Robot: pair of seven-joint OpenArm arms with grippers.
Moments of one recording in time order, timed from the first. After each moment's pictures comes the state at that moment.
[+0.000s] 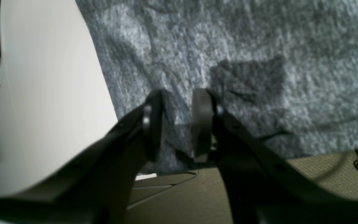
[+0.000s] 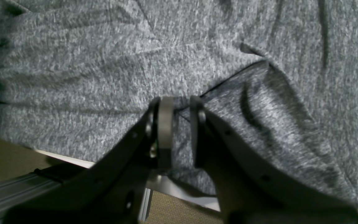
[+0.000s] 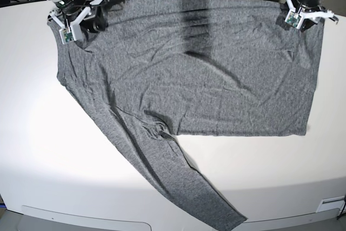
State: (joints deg) left arm 41.1 -29.0 5.7 99.7 11.0 6.4 18.4; right arm -41.0 14.4 16.2 111.0 20.8 23.5 -32.8
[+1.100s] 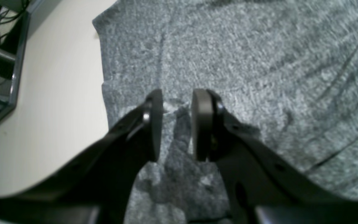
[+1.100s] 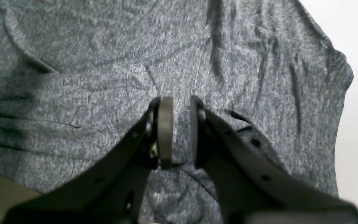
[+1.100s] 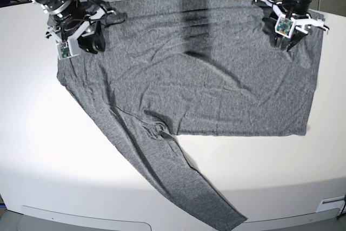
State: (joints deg) left arm 40.3 -22.5 5.7 105.9 11.1 6.4 6.7; right arm -36.6 13.9 16.2 113.5 20.9 23.5 -30.2
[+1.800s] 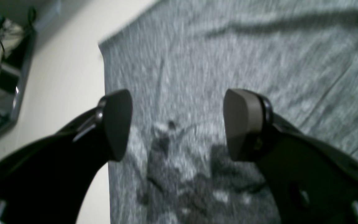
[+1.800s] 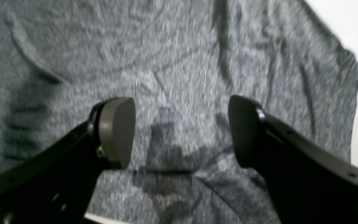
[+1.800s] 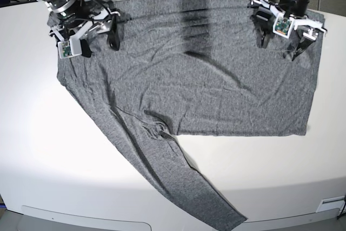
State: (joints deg) left arm 40.1 -21.9 5.7 105.9 11.2 6.4 -0.3; right arm -36.6 11.1 16.2 113.5 20.9 23.5 -27.5
